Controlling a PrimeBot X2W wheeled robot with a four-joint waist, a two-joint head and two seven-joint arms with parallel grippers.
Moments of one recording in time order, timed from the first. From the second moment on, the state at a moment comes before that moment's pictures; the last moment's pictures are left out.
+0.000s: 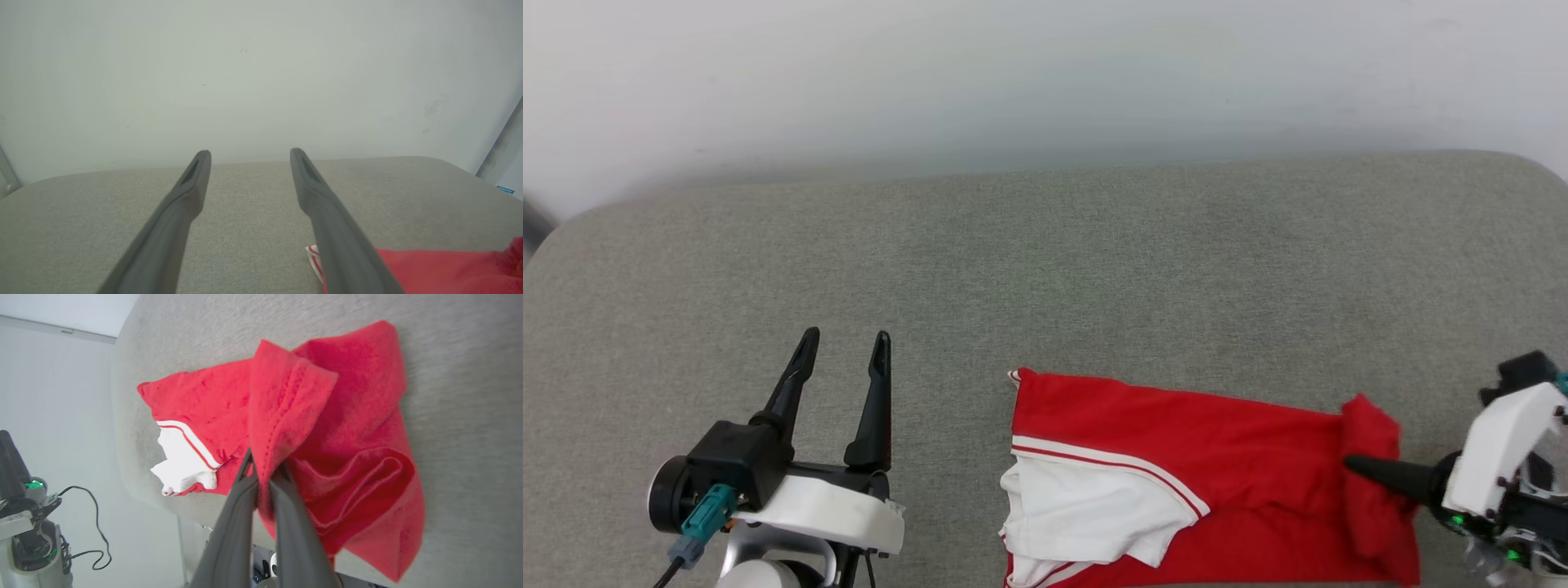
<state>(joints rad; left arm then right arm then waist) -0.08 0.37 -0.35 -0.12 -0.47 0.21 -0.19 -0.22 -0.13 -0.33 0.17 0.77 0.13 1.19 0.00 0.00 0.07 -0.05</state>
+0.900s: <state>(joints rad) -0.13 0.35 -0.40 -0.07 -0.48 0.18 -0.19 -0.34 -0.06 0.28 0.36 1.08 0.13 0.75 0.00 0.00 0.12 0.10</state>
